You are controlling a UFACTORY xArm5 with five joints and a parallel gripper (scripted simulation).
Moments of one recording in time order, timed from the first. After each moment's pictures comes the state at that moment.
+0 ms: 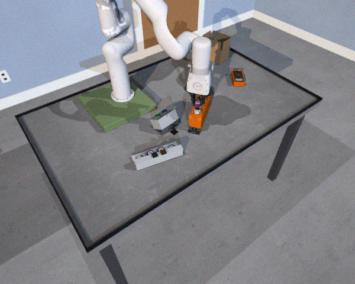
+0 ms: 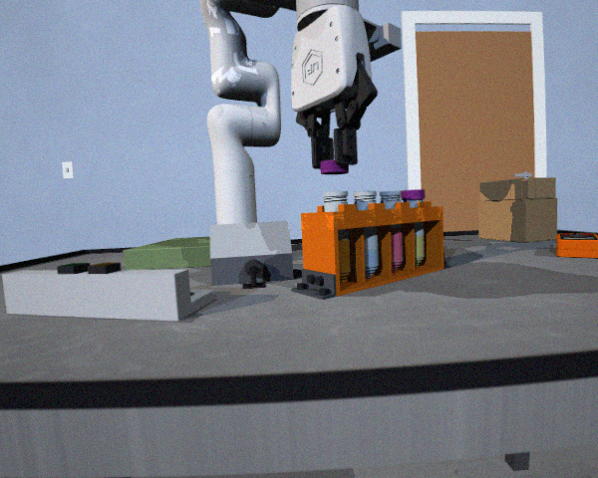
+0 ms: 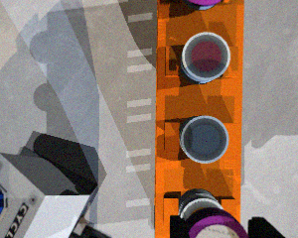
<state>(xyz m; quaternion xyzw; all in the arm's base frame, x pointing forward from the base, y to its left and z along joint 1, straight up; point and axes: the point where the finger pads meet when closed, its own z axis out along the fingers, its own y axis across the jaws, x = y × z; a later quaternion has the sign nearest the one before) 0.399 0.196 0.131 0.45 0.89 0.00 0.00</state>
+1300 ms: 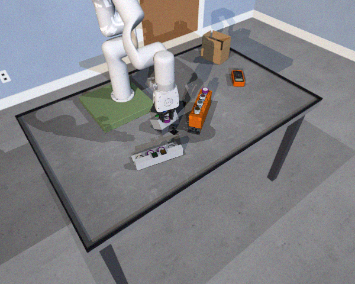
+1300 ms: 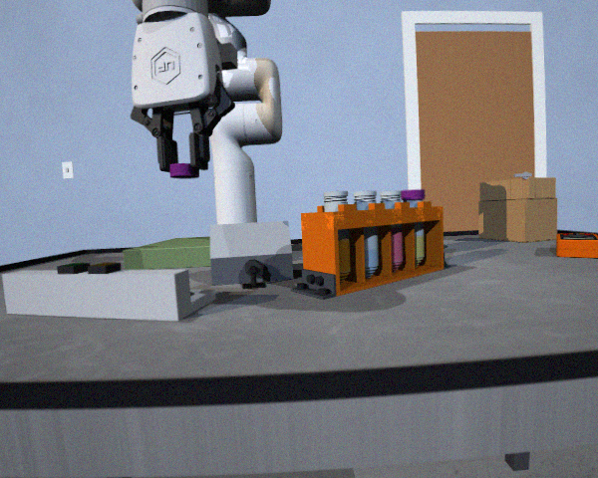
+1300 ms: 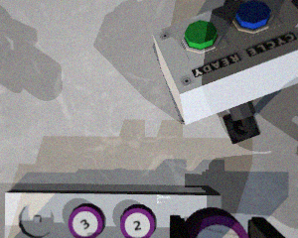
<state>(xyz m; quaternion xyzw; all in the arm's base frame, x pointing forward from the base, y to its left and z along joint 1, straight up) 0.408 0.015 0.134 0.10 0.99 0.00 0.00</state>
